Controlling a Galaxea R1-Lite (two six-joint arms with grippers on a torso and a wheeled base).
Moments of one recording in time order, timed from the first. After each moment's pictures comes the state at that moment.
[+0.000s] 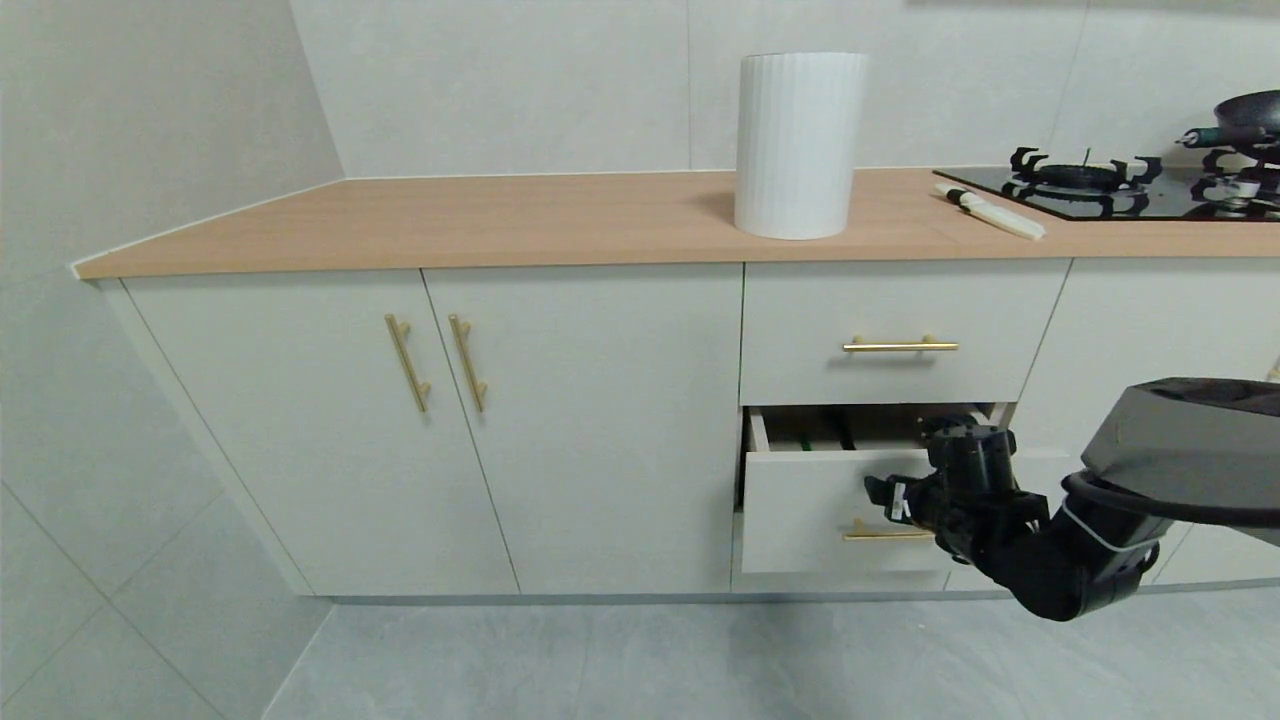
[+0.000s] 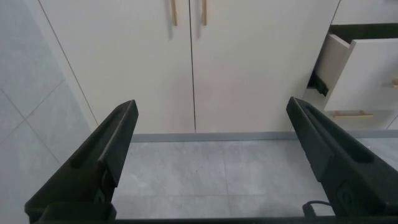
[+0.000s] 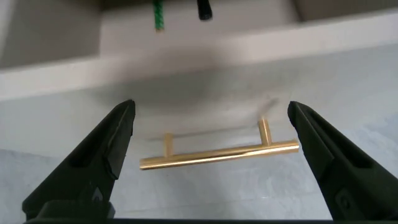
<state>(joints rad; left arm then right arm) 0.00 0.00 0.00 0.00 -0.01 0.00 0.26 2.30 -0.85 -0.97 -0.32 0.28</state>
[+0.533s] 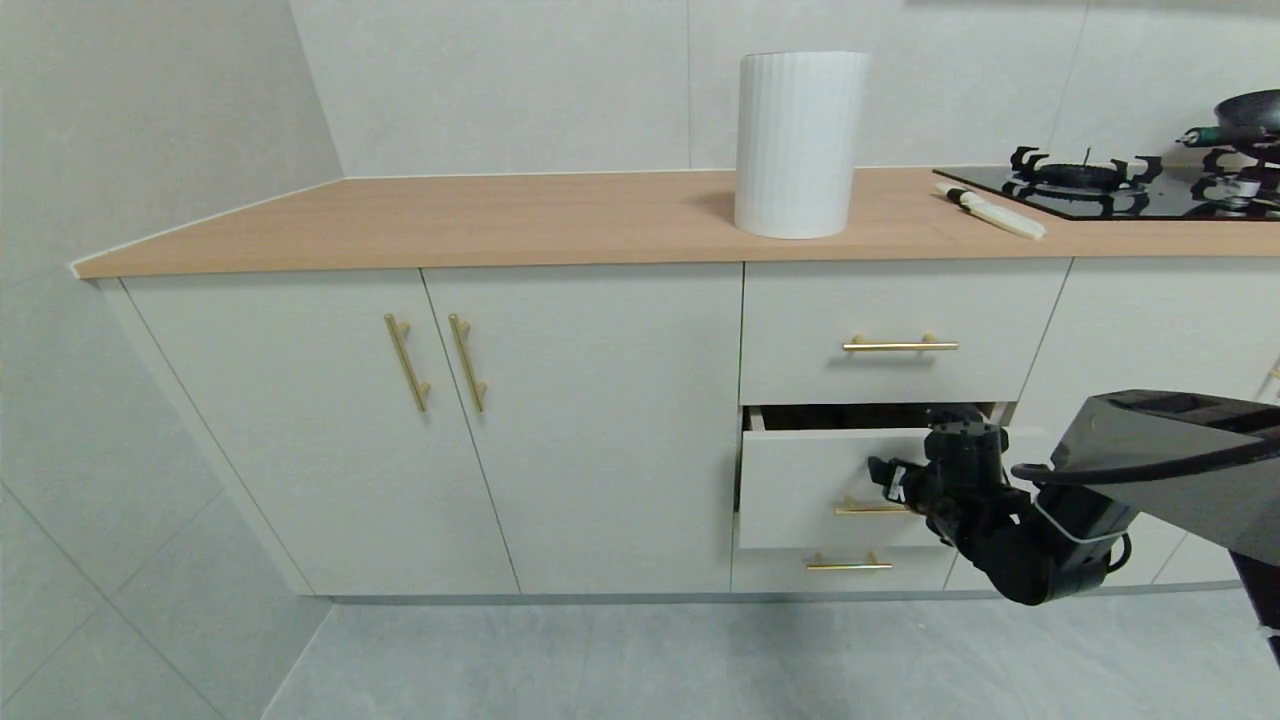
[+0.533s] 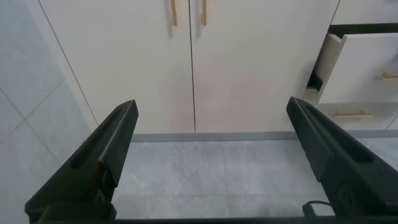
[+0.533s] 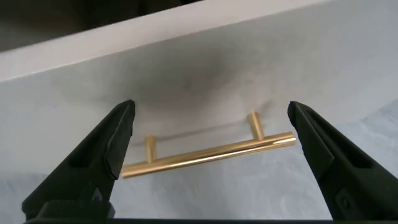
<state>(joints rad) 0.00 0.00 0.00 0.00 -0.01 0.00 0.22 2.42 -0.98 -1.04 -0.33 0.35</state>
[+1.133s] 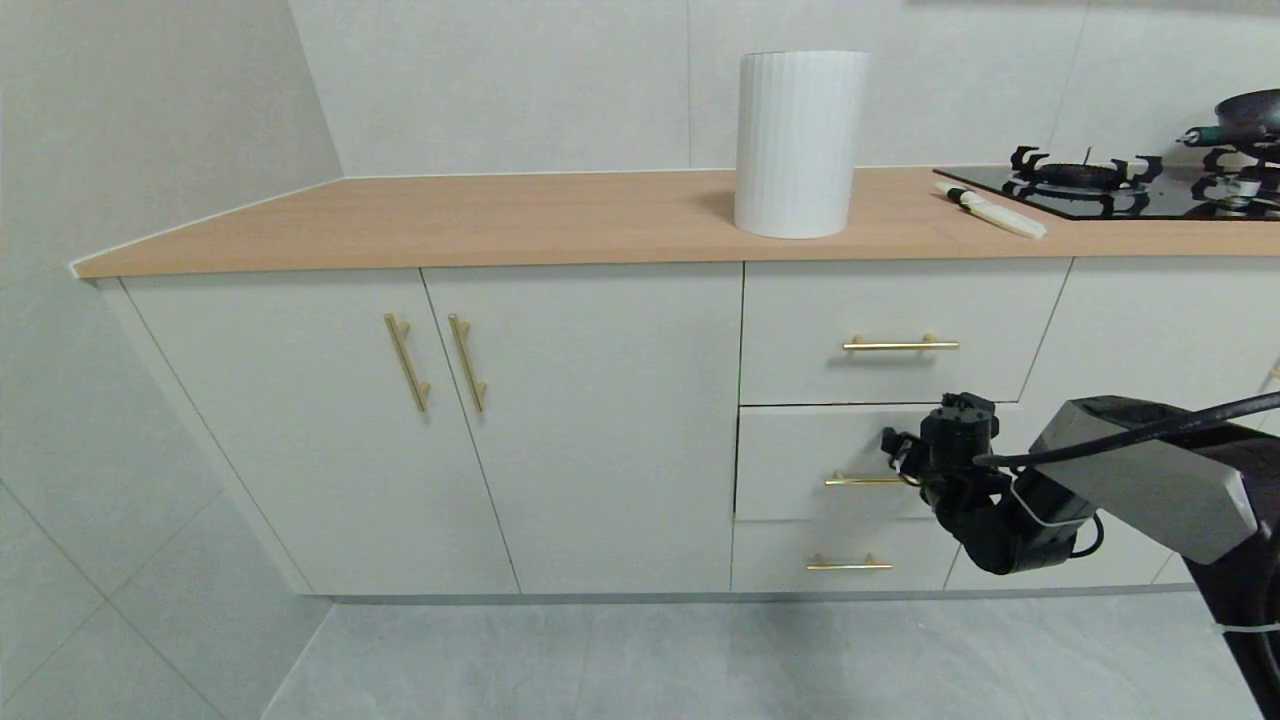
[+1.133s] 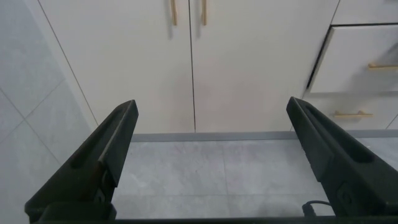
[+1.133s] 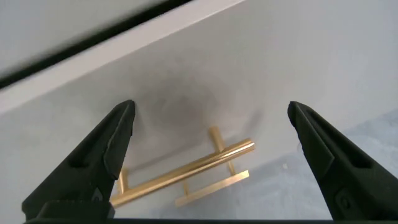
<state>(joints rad) 0.00 0.00 0.00 0.00 -0.01 0.00 0.16 2.55 -1.22 -1.04 -0.43 0.42</state>
